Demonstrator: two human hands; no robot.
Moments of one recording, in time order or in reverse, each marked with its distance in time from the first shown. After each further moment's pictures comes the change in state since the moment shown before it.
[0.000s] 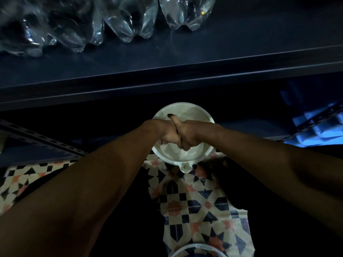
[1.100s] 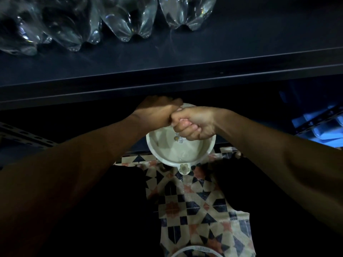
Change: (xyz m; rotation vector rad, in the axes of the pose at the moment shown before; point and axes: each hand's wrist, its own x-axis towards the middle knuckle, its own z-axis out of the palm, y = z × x) left_hand -0.031 -0.016 -0.030 0.394 0.624 0.330; right_hand -0.029 -0.004 -0.041 1.286 -0.373 0.007
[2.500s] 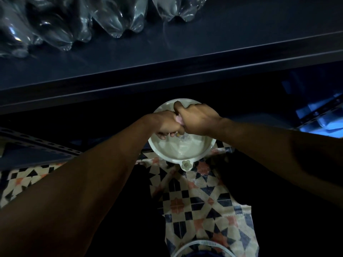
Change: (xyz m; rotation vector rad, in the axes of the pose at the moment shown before) left_hand 0.024 0.011 0.039 -0.686 -0.478 -0.420; right_hand 0.022 0.033 -0.020 -1.620 0.739 -0.439
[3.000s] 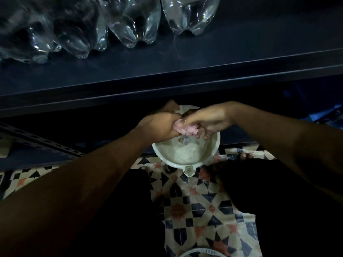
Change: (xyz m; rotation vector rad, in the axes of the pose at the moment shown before) left_hand -0.030 -0.026 -0.008 0.363 0.390 0.360; right_hand 0.008 0.020 -0.047 1.117 -0.795 0.290
